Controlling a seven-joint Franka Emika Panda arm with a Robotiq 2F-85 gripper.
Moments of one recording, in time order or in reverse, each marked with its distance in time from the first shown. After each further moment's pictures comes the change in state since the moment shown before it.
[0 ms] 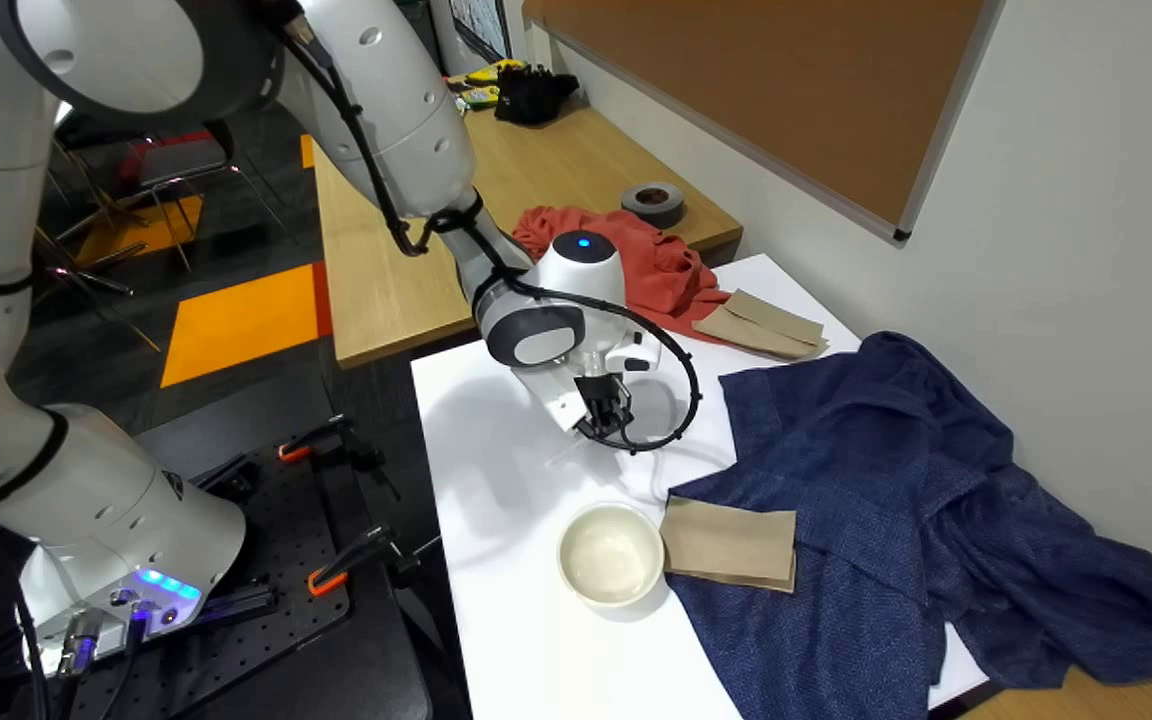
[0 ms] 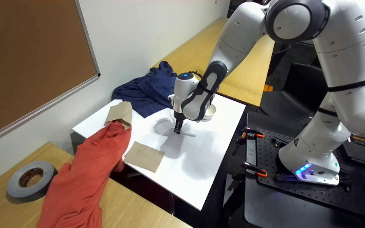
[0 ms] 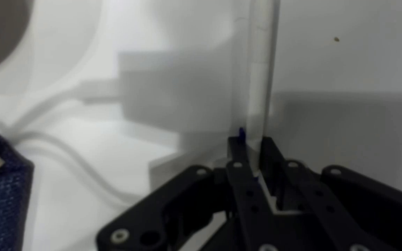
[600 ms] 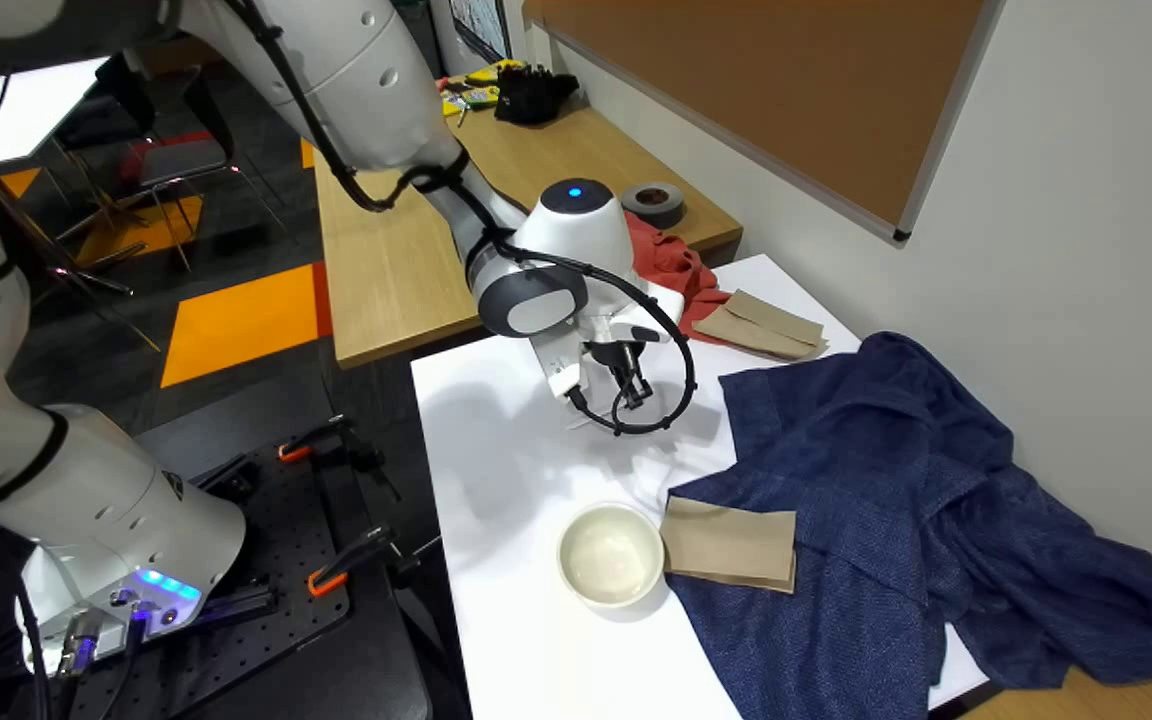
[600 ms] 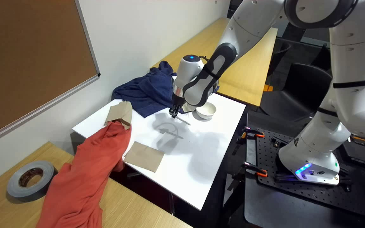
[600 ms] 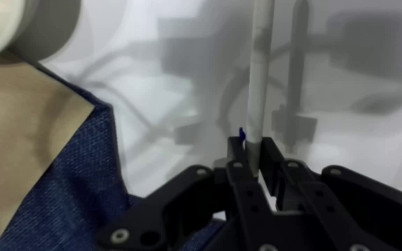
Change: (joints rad) arm -0.002 -0.162 -0.035 -0.061 0.029 0.059 0.223
